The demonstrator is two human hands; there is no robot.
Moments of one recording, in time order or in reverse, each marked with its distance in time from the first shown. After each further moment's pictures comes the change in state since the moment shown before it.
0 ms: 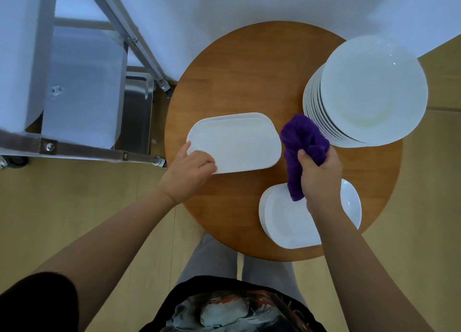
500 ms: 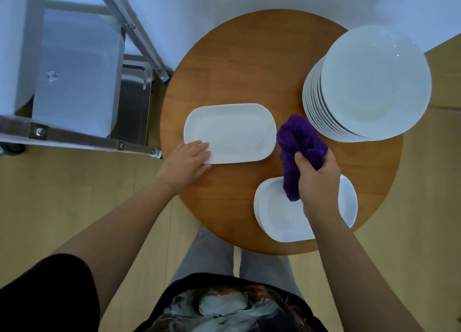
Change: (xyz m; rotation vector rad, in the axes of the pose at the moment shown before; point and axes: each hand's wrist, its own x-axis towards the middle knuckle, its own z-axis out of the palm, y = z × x) left_hand 0.000 -0.013 0.044 -0.071 -0.102 -0.249; right_hand -0.010 0.012 -0.008 0.009 -0.040 0.014
